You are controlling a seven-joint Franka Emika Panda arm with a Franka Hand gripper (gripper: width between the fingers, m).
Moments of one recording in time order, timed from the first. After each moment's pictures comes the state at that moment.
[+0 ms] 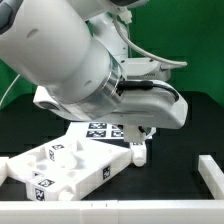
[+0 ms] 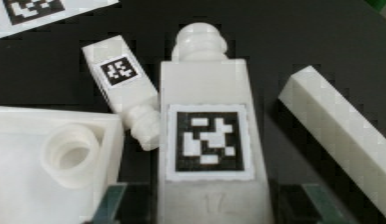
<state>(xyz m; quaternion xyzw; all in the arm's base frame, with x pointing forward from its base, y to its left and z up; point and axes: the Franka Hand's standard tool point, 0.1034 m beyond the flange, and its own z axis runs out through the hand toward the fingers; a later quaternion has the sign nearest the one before) 0.604 0.045 0.094 -0.89 0.22 0.36 0.16</state>
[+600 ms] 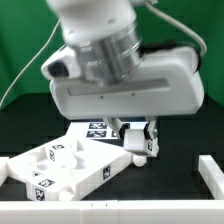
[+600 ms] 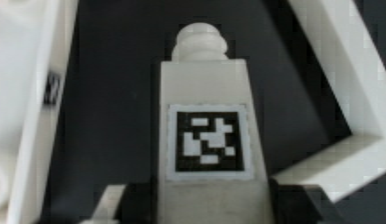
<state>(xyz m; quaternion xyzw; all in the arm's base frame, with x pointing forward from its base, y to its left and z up) 0.652 0.043 0.118 -0.98 0.16 0.08 0.10</state>
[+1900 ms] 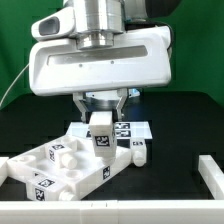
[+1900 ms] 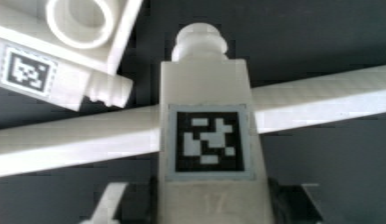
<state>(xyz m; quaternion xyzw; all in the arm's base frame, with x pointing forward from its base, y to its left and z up) 0.634 -0.001 0.127 -0.98 0.06 -0.17 0.04</state>
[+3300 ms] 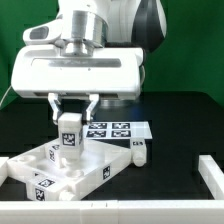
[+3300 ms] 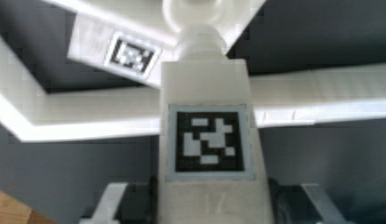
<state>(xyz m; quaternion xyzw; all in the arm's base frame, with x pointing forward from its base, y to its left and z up) 0.601 -0.046 0.105 -0.95 0.05 -0.30 -0.02</state>
